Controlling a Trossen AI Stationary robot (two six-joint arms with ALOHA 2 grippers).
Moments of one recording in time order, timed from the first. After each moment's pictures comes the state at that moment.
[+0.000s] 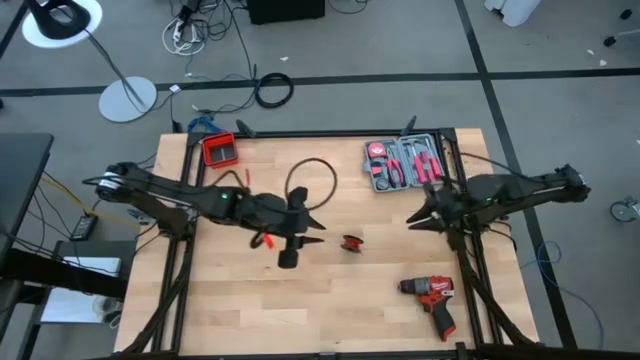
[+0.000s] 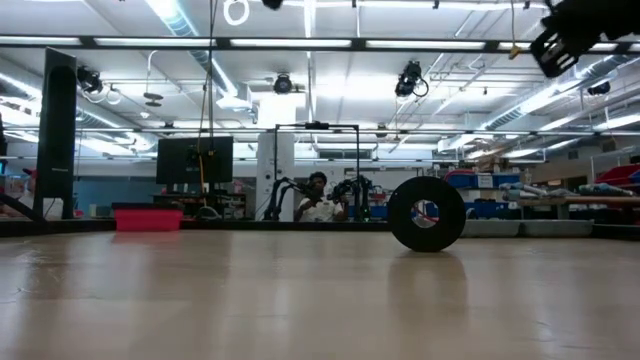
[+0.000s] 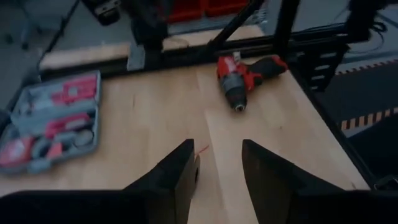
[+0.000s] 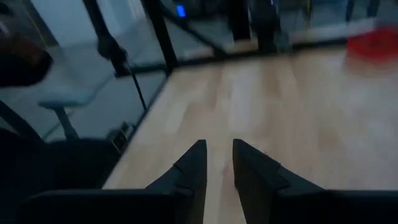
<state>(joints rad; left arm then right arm) -0.22 1.43 1.24 -0.27 -0.12 0.00 0.20 0.36 0.49 -0.39 -0.05 0.22</state>
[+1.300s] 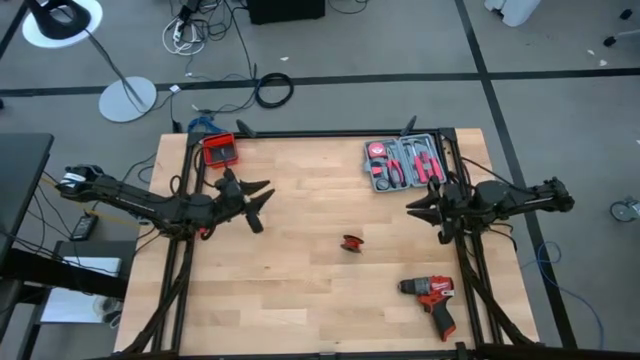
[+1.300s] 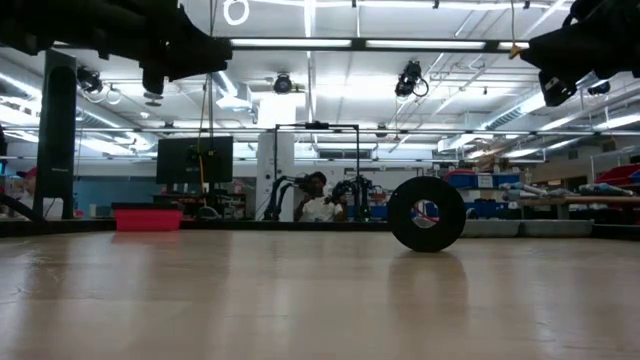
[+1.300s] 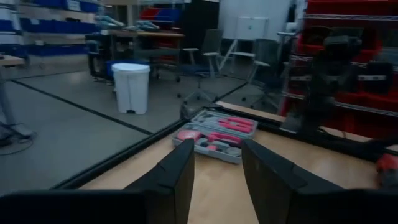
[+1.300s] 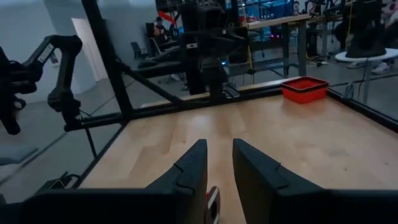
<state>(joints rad) -0.22 0.87 0.34 0.55 -0.75 -0.11 0.20 0.06 0.21 -0.15 0.19 0.18</state>
